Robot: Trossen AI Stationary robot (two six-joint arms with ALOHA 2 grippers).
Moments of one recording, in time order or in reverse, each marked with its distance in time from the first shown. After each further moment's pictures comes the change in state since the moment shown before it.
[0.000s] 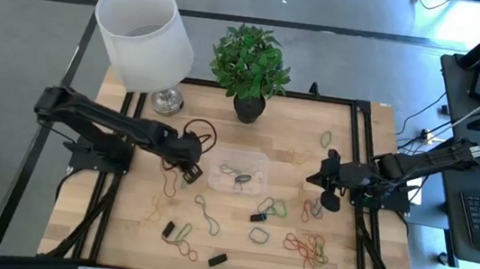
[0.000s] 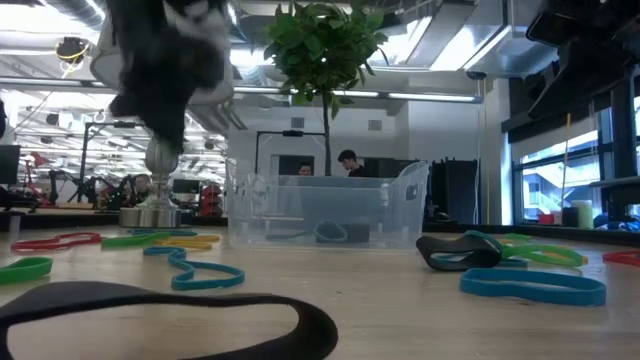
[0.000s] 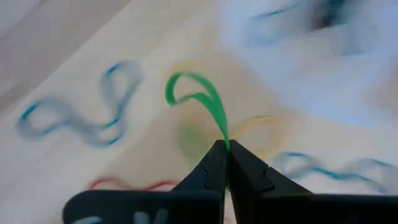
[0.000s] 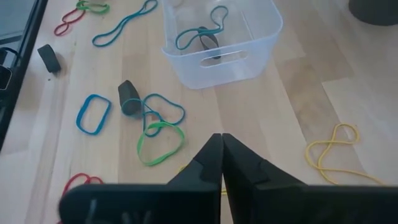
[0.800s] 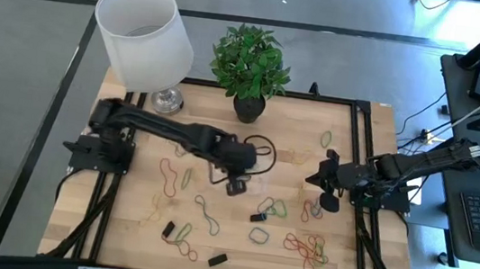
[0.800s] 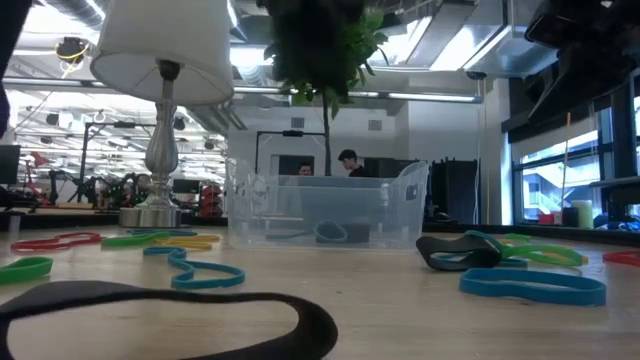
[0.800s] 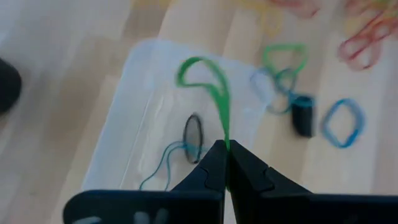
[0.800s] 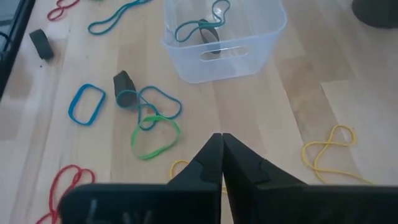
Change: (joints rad) left arm 0.030 0.528 0.676 -0.027 0.028 0.510; right arm 0.000 0.027 0.001 0.000 0.000 -0.040
